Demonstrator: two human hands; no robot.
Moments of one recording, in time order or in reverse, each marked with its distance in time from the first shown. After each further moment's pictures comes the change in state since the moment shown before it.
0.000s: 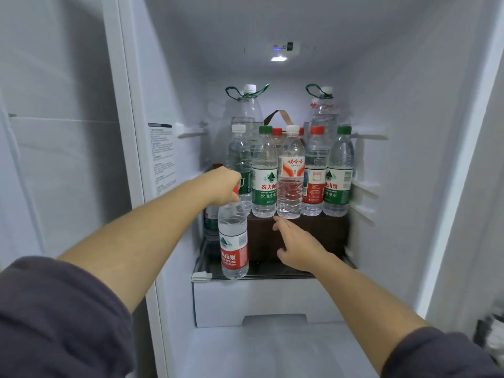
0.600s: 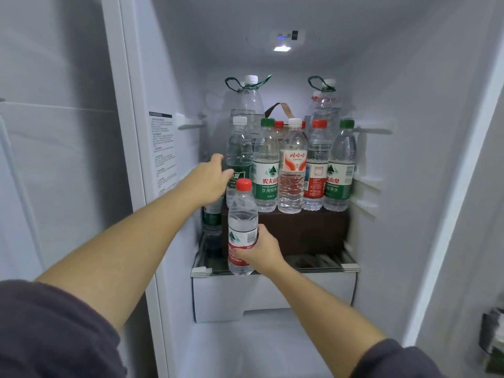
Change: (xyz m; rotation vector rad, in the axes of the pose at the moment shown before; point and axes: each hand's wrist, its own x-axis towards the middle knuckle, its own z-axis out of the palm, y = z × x) left_hand -0.003 -0.024 0.024 -0.324 0.316 -0.129; right_hand 0.016 -0.060 0.065 0.817 0.140 0.255
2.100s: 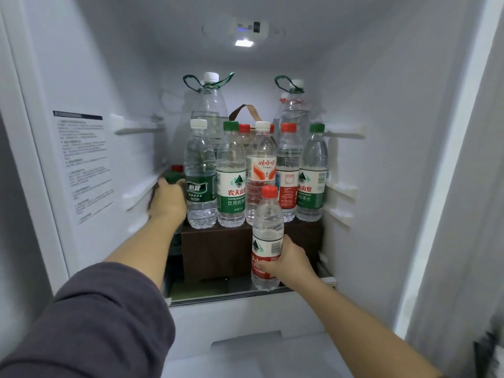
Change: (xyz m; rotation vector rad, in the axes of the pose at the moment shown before) left_hand 0.082 -0.048 0.106 -0.150 0.233 -0.400; right_hand 0.014 0.044 -0.101 -0.230 0.157 0.075
